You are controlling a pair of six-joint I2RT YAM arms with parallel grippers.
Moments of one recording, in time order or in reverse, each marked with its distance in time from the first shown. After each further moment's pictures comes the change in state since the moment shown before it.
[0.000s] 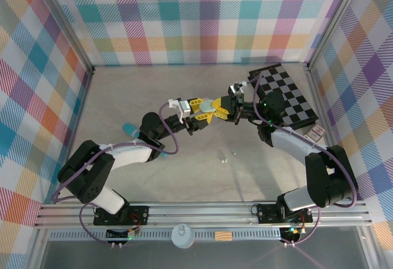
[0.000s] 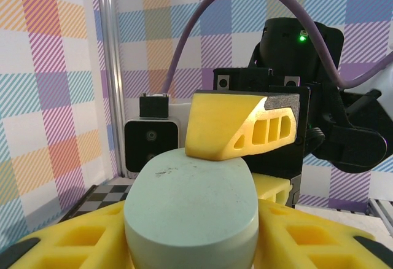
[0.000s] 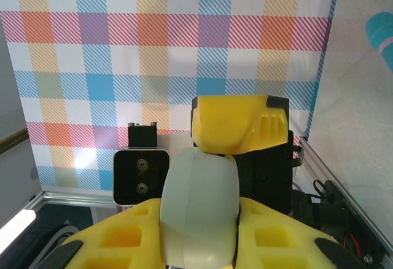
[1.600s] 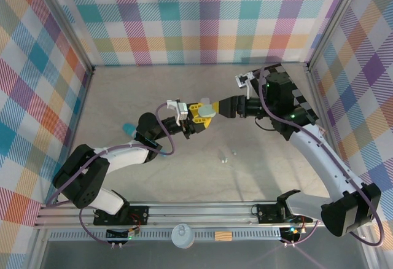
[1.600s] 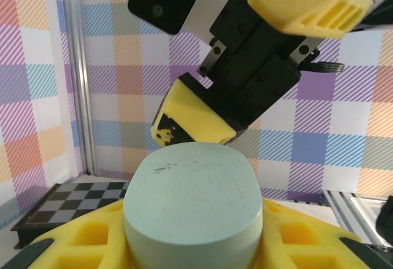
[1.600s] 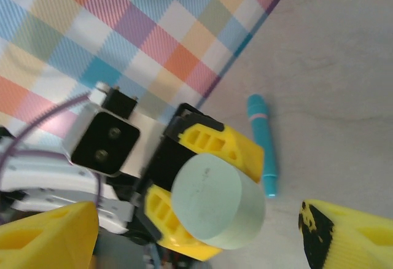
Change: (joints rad) left arm 0.027 -0.059 -0.025 -0.036 0.129 -0.074; right arm 0.061 -0.251 0.398 -1.292 0.282 -1.289
